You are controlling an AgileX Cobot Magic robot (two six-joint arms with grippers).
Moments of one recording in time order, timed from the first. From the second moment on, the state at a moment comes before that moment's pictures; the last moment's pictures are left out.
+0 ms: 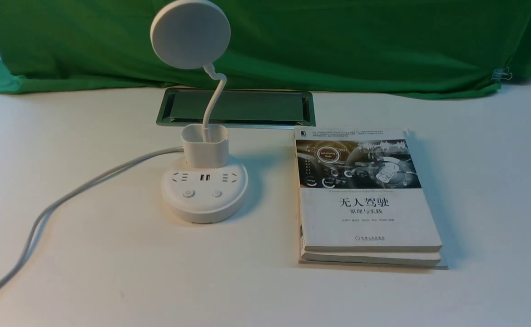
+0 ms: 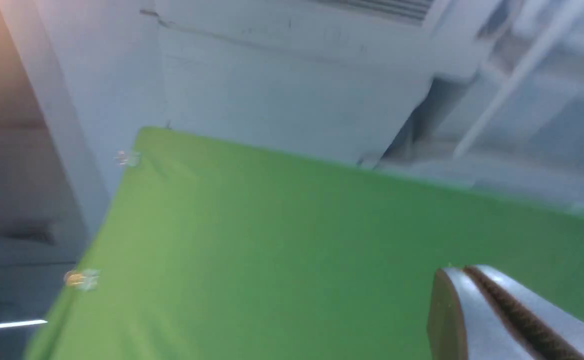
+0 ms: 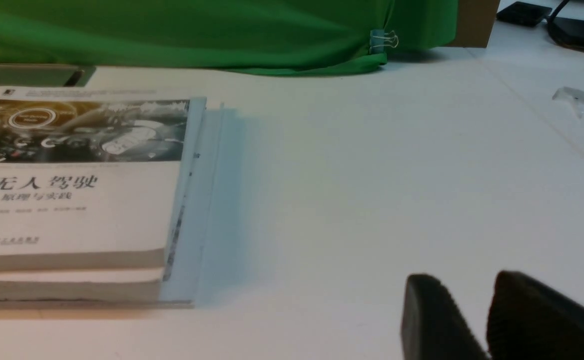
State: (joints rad) right arm -0.05 0.00 0.01 -0.05 0.26 0.02; left arm -0.07 0.00 -0.07 -0.01 -0.77 -0.19
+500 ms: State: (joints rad) right arm -0.05 0.00 0.01 -0.05 0.26 0.02; left arm -0.07 0.63 -0.53 -0.14 0.38 -0.13
